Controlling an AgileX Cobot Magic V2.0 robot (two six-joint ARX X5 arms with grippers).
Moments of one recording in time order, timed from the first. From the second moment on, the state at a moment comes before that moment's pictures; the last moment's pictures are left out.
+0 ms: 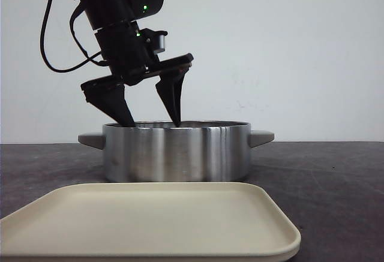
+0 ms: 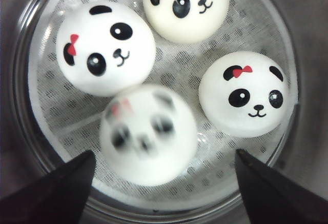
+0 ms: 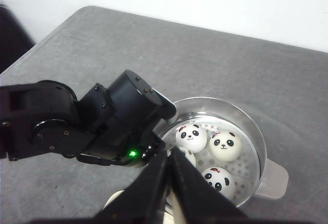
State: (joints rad) left arm -0.56 1.82 1.44 -0.65 0.05 -0.22; right arm 0.84 1.32 1.72 -0.88 0.18 0.34
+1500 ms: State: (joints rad) left arm -0.55 0.60 1.00 -0.70 -0.11 -0.17; right arm 0.86 0.94 0.92 -0.12 0.13 0.22
